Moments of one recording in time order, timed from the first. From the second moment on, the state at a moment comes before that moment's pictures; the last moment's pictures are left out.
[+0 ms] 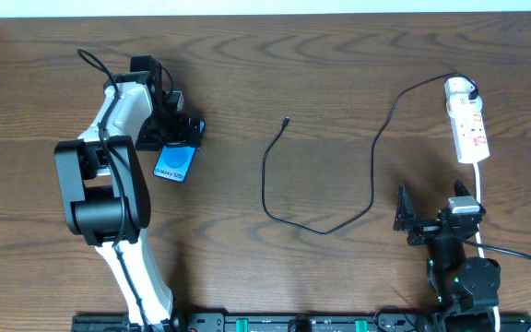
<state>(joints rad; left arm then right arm) 0.08 2.14 1.54 -0.96 0.11 0.06 0.11 0.01 0.01 -0.07 0.02 0.03</state>
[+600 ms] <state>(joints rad) 0.03 2.13 1.52 -0.97 0.06 0.05 0.11 0.01 0.01 -0.07 0.02 0.03</state>
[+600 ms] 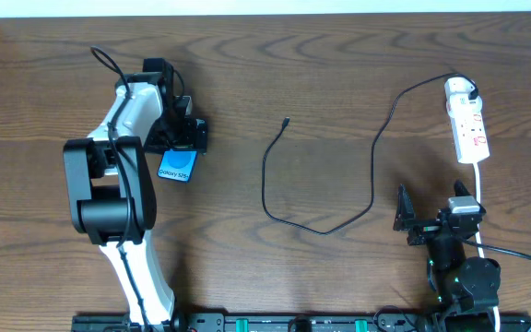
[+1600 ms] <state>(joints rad) 0.02 2.10 1.44 -0.82 0.03 0.12 0.11 0.01 0.01 -0.07 0.02 0.03</state>
